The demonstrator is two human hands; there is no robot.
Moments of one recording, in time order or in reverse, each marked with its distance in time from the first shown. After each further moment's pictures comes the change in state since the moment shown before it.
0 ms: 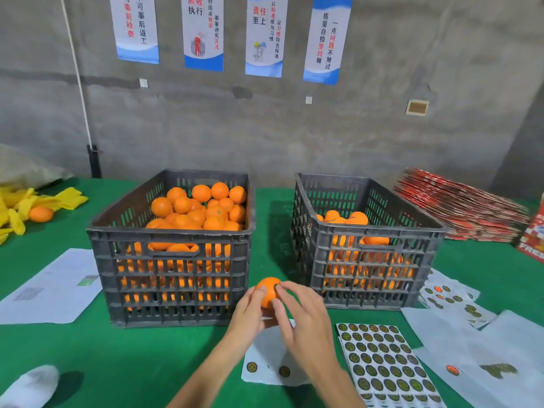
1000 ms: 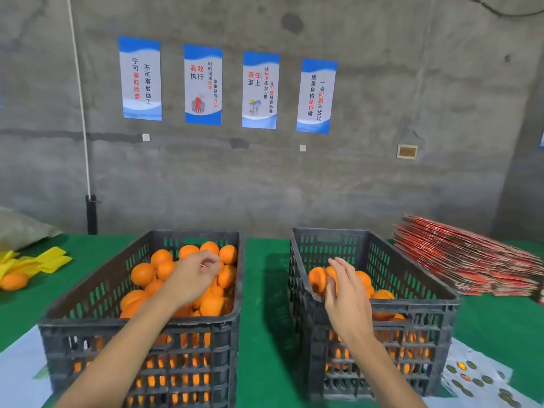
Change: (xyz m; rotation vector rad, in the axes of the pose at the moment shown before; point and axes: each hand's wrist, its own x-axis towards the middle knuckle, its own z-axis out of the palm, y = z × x) left_hand 0.119 0.217 -0.045 1.013 0.143 0.549; right_hand 0.176 0.117 -0.026 -0.009 0.008 0.323
